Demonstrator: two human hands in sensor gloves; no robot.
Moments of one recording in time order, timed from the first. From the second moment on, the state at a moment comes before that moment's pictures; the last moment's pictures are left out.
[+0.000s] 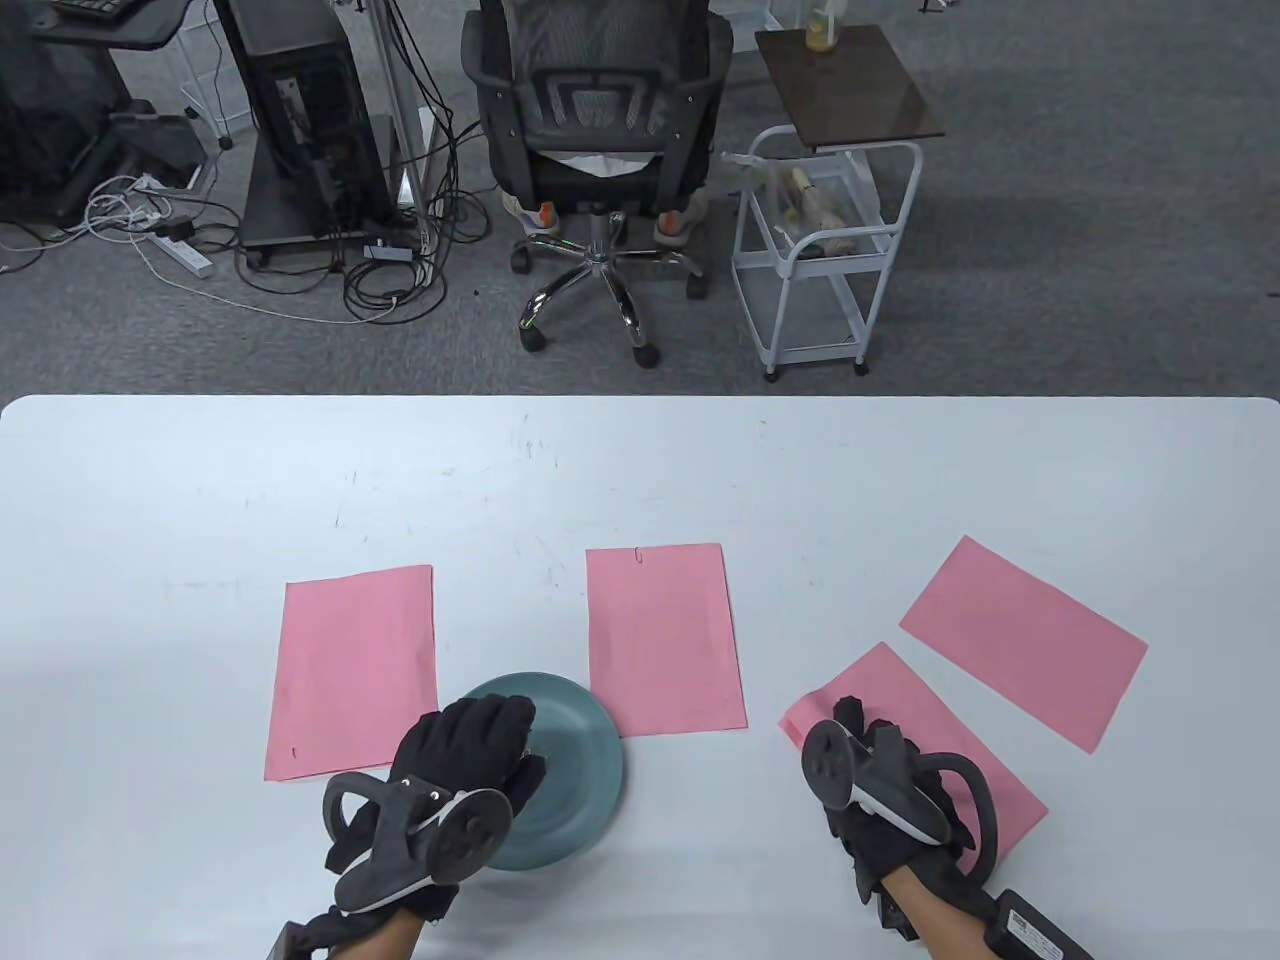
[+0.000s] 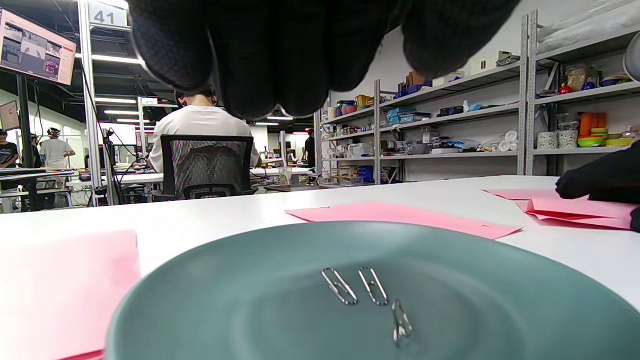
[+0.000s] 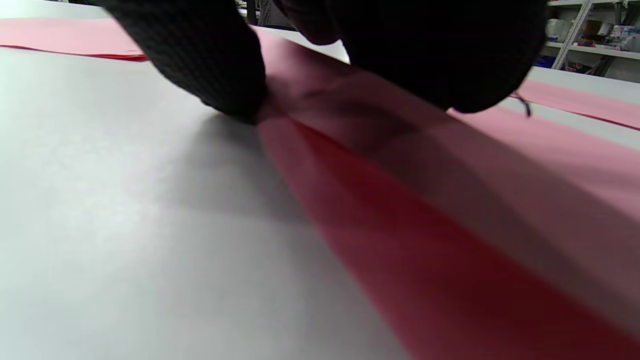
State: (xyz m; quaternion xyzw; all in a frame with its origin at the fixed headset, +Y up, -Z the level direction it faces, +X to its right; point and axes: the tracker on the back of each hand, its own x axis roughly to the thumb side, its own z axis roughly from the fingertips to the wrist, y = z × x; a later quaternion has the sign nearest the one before) left_hand -0.167 -0.696 -0.214 0.09 -0.17 0.02 0.98; right_hand 0.191 -0.753 -0.266 -0.03 -0.13 -0.99 0.08
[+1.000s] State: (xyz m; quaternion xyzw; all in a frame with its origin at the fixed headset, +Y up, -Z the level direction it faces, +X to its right) left_hand -0.171 -0.698 -0.215 0.09 -0.16 0.02 0.98; right_hand 0.181 -0.753 -0.260 -0.04 -0.10 -0.98 0.15
